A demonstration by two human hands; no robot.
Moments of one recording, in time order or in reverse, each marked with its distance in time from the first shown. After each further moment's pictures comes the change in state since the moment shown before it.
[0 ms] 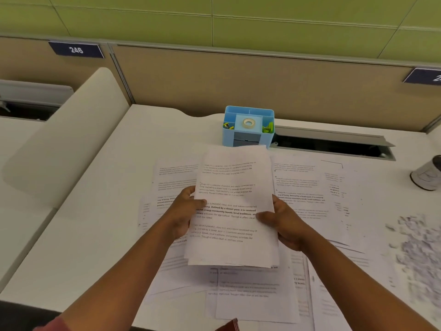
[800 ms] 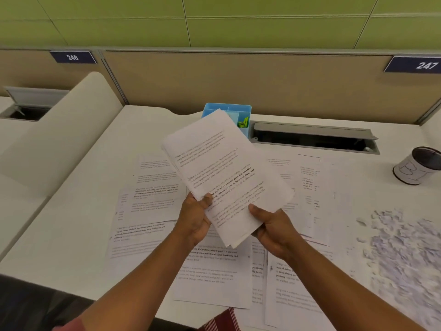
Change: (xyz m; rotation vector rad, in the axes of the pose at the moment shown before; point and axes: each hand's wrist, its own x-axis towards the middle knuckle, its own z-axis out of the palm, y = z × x) left_hand -0.035 -0.053 0.155 -0.454 0.017 0.195; right_hand -0.054 0.014 -0.078 0.484 0.057 -0.008
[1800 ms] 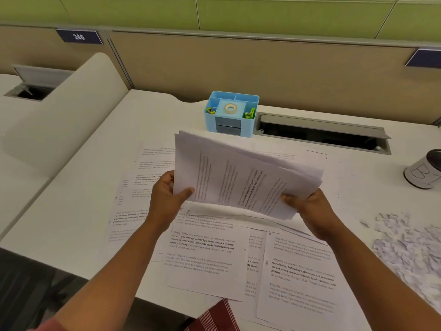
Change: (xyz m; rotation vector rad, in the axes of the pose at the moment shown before) left_hand 0.001 0.030 -0.054 0.732 0.206 0.371; right_hand 0.010 -0.065 -0.071 -0.603 -0.014 -0.295
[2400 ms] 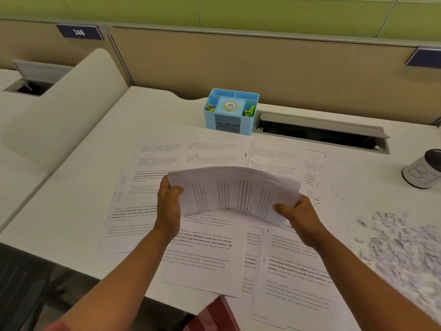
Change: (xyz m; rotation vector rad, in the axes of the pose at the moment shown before) left_hand -0.027 -0.002 0.025 -0.321 0.104 -0.030; right_hand -0.012 0.021 0.013 -0.103 0.010 0.093
